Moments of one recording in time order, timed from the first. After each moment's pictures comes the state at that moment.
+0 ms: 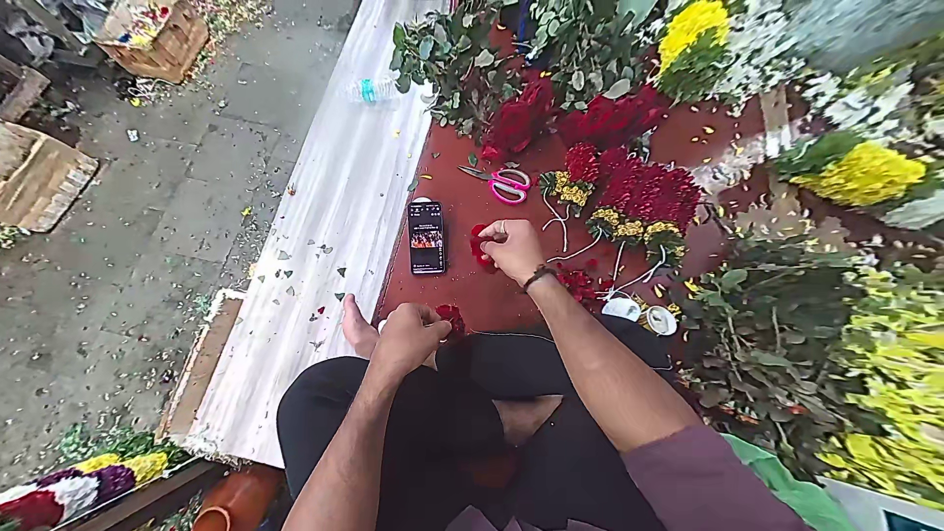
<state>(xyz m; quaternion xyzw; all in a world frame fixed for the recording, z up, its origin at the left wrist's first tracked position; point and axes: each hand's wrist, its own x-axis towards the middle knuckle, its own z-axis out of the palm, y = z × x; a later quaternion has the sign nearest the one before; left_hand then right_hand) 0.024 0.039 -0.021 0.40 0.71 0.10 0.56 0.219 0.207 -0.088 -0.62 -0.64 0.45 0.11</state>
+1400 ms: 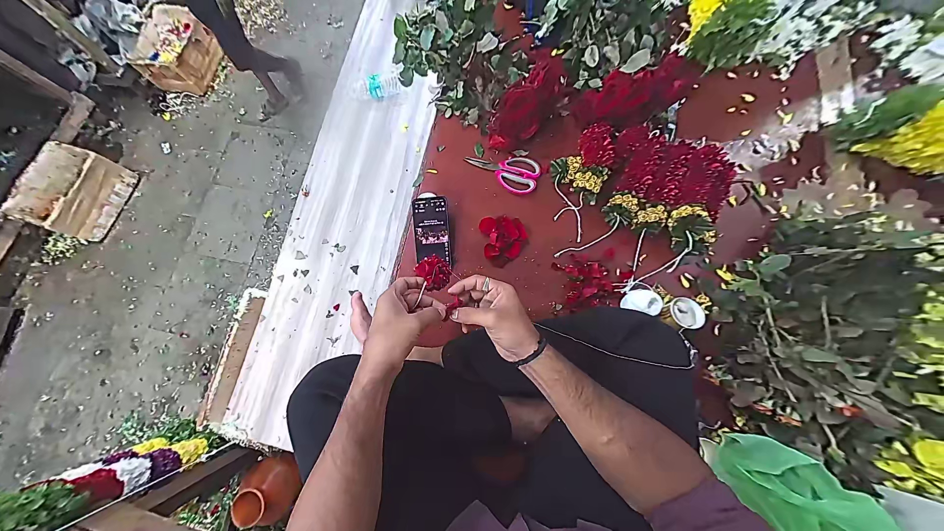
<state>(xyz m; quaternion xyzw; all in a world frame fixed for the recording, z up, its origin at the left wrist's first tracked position) 0.019 0.039 -0.014 0.28 0.67 0.38 0.58 0.205 0.085 -0.053 -0.42 -0.39 0.76 0.30</state>
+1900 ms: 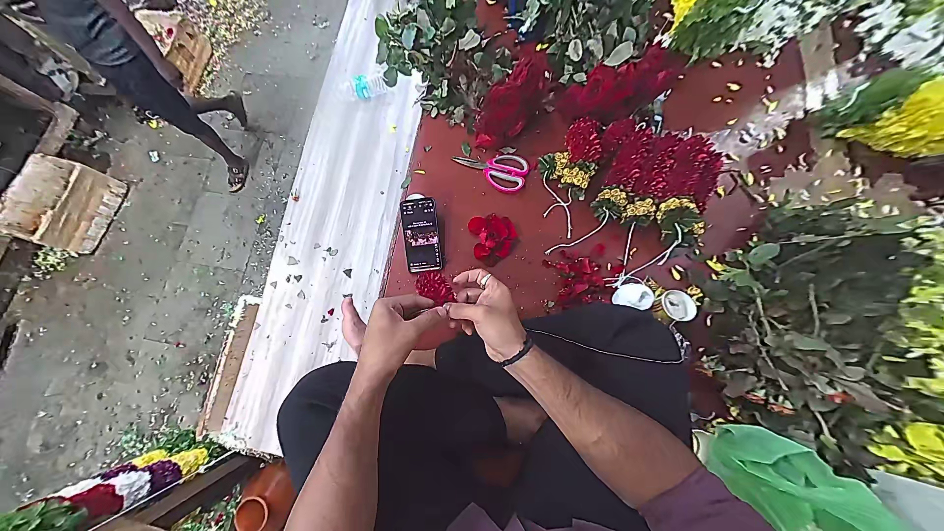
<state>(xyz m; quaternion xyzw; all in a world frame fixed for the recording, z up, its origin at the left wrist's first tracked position) 0.023 0.038 -0.019 0.37 0.67 0.33 0.56 0.198 0.083 -0.053 -0.52 -0.32 0.73 0.31</state>
